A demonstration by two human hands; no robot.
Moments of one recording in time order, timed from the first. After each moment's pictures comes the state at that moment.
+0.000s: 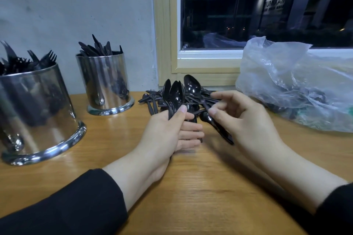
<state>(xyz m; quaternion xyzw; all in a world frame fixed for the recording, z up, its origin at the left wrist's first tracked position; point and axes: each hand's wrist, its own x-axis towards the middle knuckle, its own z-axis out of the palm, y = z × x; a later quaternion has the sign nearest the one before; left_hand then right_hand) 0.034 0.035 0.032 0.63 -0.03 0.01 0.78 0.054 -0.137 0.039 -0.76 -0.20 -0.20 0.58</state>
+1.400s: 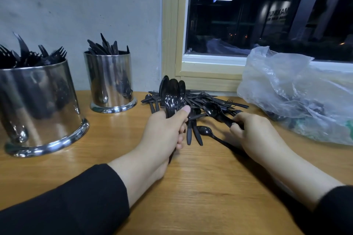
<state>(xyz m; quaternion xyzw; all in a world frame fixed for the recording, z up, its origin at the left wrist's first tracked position) 0.038 0.040 0.031 0.64 0.01 0.08 0.76 0.076 -0.166 0.035 -0.96 -0.05 -0.18 0.23</state>
